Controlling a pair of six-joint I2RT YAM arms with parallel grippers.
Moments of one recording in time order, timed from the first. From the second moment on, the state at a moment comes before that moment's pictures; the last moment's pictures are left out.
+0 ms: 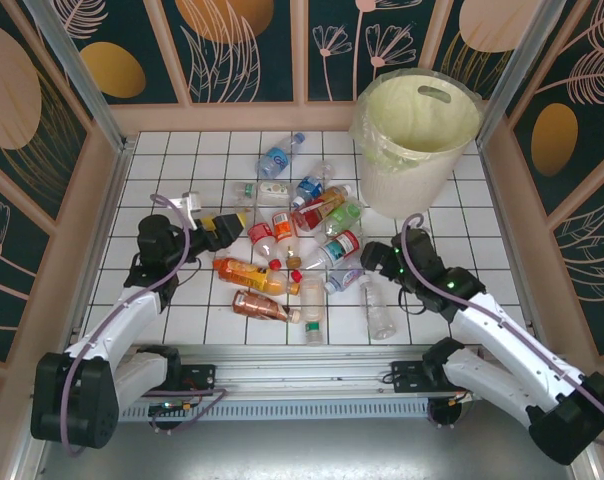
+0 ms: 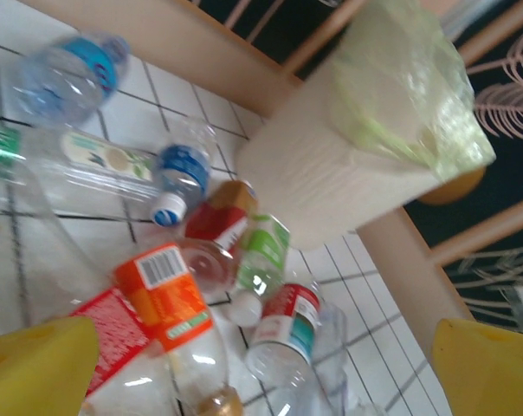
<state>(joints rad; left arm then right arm) -0.16 1.04 0.47 0.36 0.65 -0.68 0.65 0.84 0.69 -0.71 0.19 0.85</state>
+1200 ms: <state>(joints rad) -0.20 1.02 0.47 0.37 0.70 -0.68 0.87 1.20 0.66 -0.84 0.15 0.94</state>
